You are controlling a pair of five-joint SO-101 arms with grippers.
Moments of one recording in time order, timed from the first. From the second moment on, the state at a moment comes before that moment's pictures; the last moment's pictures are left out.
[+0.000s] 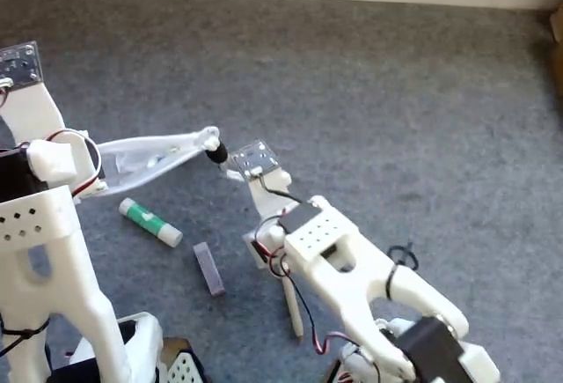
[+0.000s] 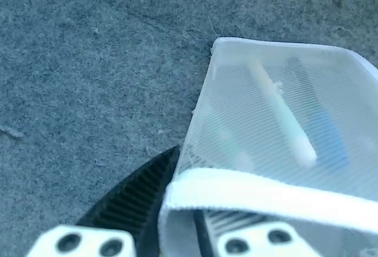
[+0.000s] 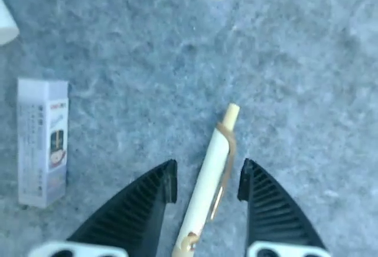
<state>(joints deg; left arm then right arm) -25.9 -30.4 10.2 95.5 9.9 -41.4 -14.3 46.9 48.7 -4.0</state>
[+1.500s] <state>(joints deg) -26.0 -30.5 11.5 94.8 9.9 -38.7 -30.3 48.0 56.2 -4.1</state>
